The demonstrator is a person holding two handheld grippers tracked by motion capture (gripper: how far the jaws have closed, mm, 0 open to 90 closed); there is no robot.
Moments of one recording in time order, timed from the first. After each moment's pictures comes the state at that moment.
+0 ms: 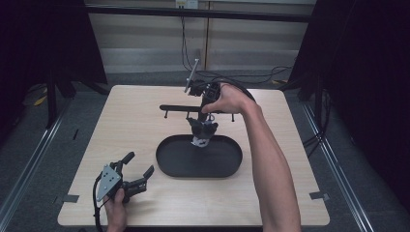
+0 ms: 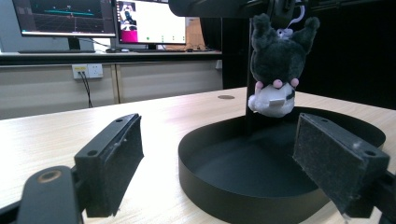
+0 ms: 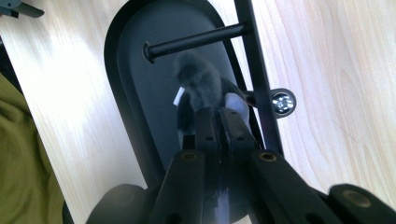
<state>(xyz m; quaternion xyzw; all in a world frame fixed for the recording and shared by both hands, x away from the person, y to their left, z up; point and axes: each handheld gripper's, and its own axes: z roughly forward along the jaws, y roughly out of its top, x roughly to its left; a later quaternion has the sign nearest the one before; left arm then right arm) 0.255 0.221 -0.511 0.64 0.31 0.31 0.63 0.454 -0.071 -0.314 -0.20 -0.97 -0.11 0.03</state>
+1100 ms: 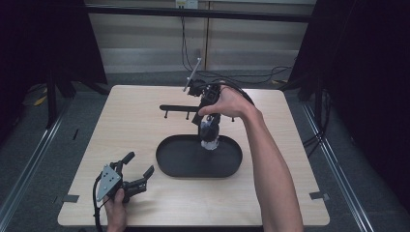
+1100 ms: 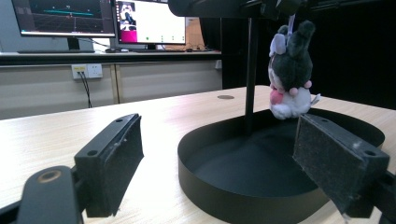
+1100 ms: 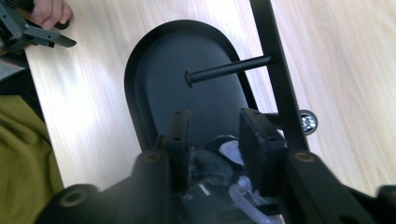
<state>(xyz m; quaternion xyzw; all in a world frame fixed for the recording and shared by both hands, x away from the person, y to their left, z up) 0.255 0.221 -0.511 0.64 0.31 0.31 0.63 0.439 -0.070 -0.306 -0.21 -0.96 -0.16 0.03</state>
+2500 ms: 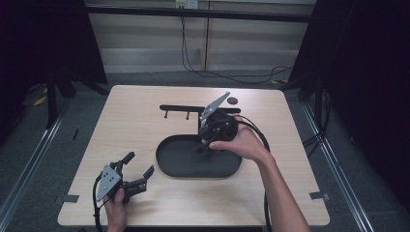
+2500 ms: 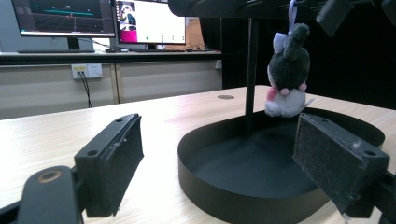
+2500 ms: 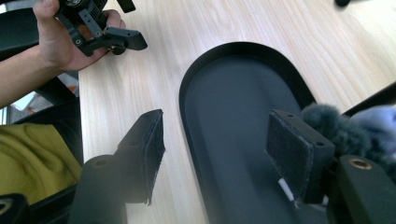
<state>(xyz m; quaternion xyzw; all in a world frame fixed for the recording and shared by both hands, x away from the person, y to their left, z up) 0.255 0.221 -0.511 0.64 0.31 0.30 0.63 0.350 -0.109 -0.347 -0.19 -0.92 -0.34 0.00</state>
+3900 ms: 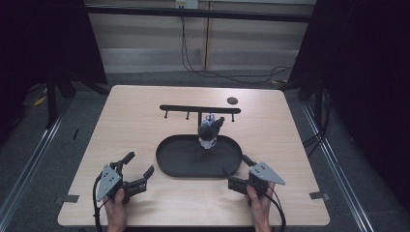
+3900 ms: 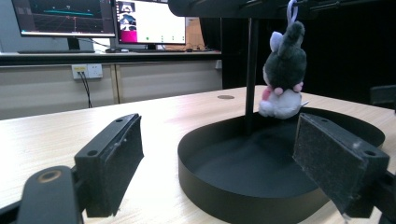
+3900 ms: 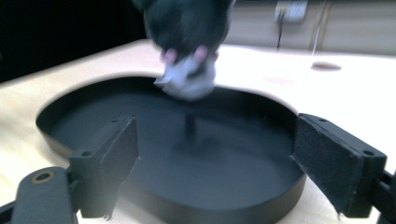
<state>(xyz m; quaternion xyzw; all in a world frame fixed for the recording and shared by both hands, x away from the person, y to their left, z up) 0.255 0.221 -0.511 0.64 0.31 0.30 0.63 0.234 -0.192 -0.506 -0.44 -0.65 -0.55 -0.30</state>
